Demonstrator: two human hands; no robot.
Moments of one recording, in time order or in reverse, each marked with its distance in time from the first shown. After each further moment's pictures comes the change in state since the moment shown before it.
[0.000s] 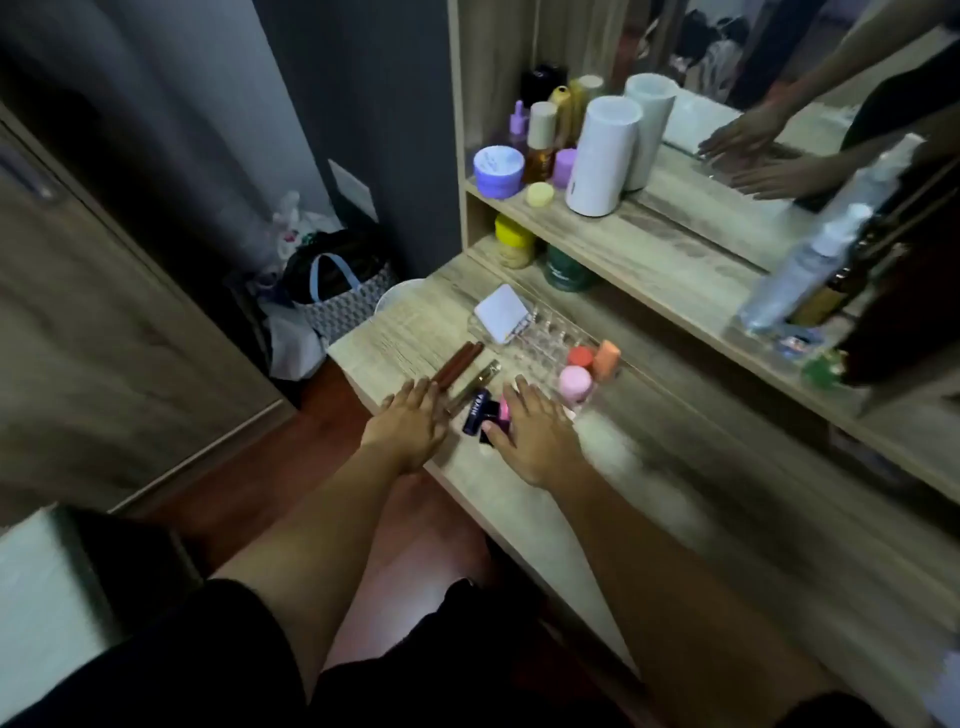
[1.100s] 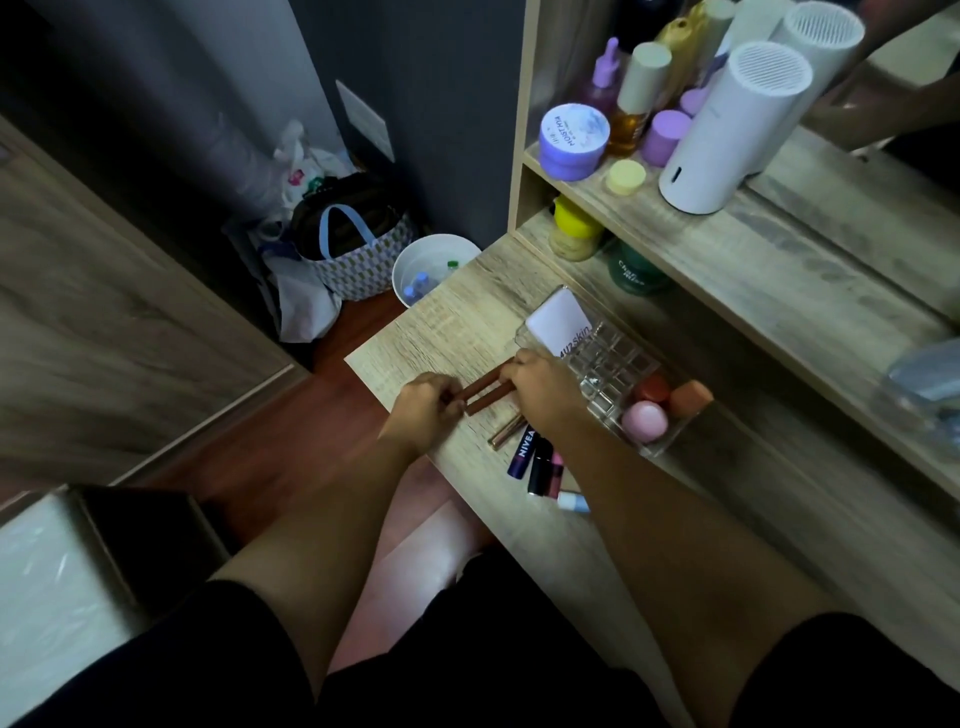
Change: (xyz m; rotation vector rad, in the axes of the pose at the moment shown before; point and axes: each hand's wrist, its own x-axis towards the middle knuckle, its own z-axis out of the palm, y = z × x) left_hand 0.079 -0.052 -0.007 -0.487 0.117 -0.060; right_hand 0.147 -0.020 0.003 -0.203 -0.079 -0.123
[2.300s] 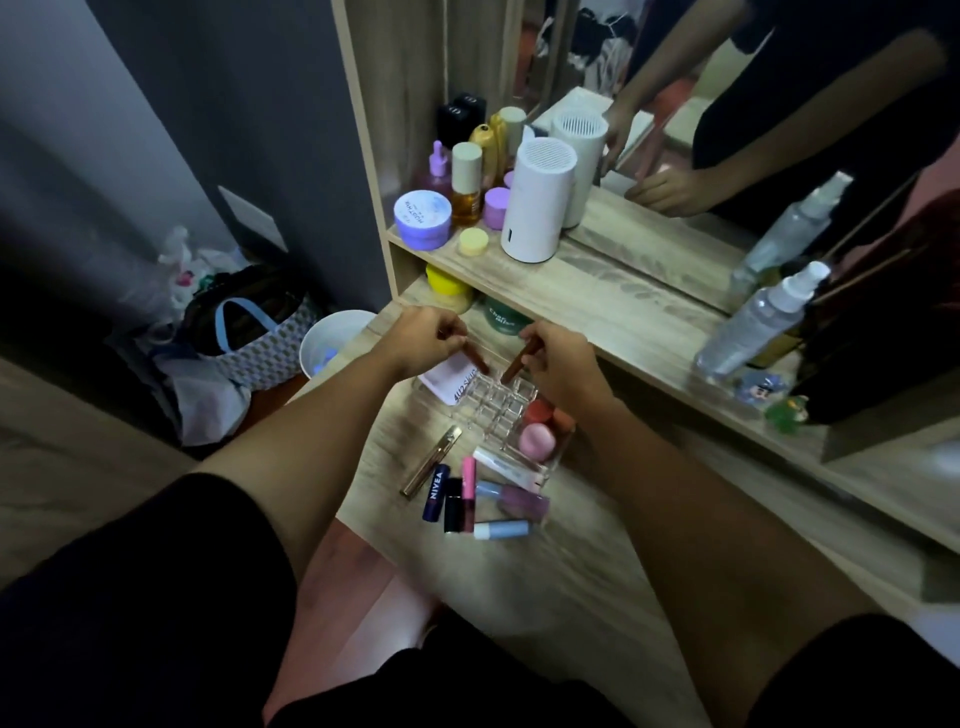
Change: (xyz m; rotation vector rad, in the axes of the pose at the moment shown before) left_hand 0.094 0.154 -0.037 0.080 -0.056 0.393; right_hand -0.061 0.099 -0.094 0.398 0.414 0.336
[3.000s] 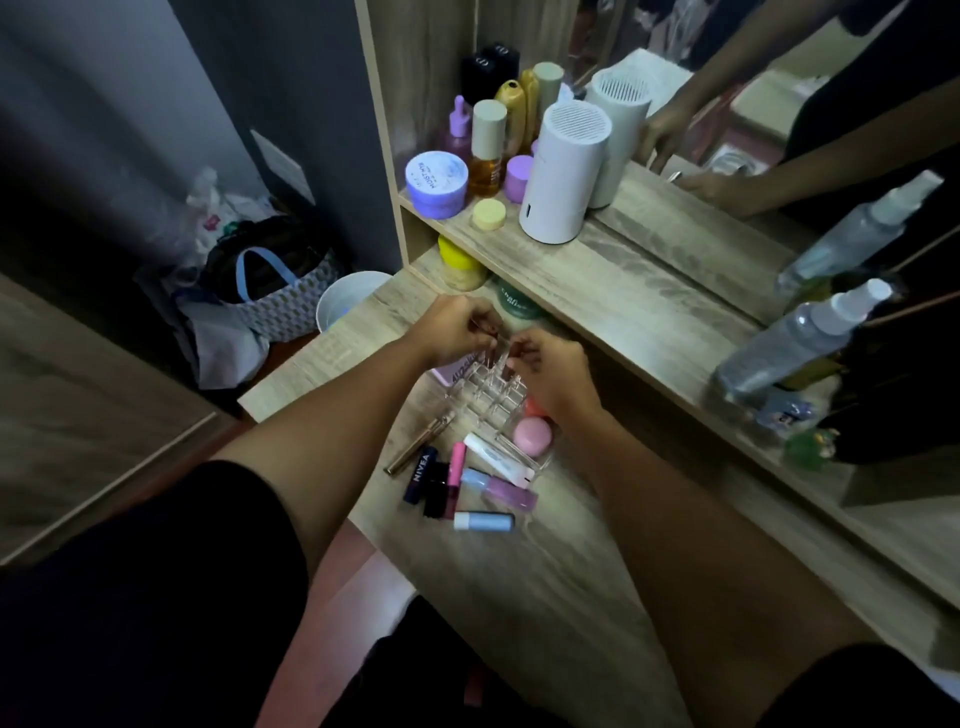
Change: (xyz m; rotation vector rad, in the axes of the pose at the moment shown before) left_hand 0.013 0.016 0.034 -0.141 -0.056 -0.058; right_hand 0.005 0.021 0.029 0.193 -0.093 0.057
